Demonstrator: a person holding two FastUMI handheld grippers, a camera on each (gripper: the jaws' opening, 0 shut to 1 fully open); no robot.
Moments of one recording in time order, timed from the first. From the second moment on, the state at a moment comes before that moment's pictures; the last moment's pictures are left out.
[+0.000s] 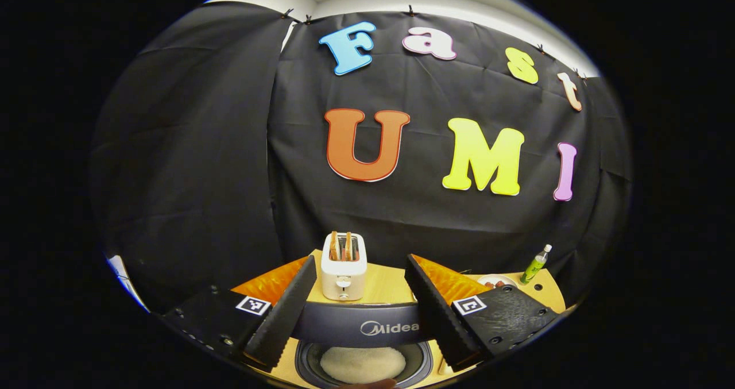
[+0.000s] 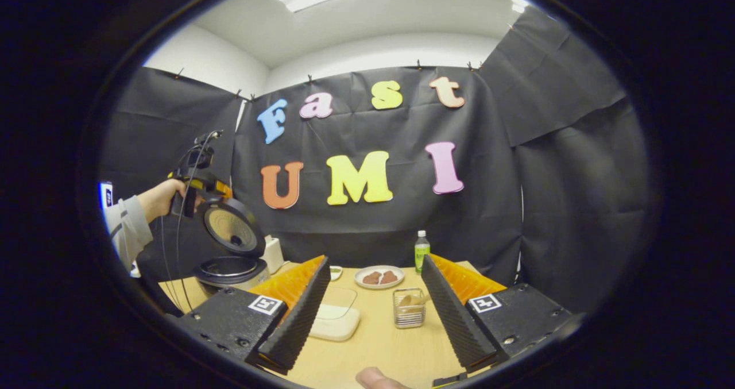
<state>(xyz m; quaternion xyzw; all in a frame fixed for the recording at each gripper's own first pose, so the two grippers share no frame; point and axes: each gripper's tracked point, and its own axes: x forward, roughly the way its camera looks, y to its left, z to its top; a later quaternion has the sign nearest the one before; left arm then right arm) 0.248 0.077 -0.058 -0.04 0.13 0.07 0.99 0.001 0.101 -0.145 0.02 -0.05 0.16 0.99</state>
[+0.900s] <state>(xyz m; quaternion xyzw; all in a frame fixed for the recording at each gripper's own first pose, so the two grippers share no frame) 0.155 0.044 -0.193 -0.01 0.24 0.05 0.97 -0.031 0.097 -0.135 0.01 -0.05 0.18 0.98</state>
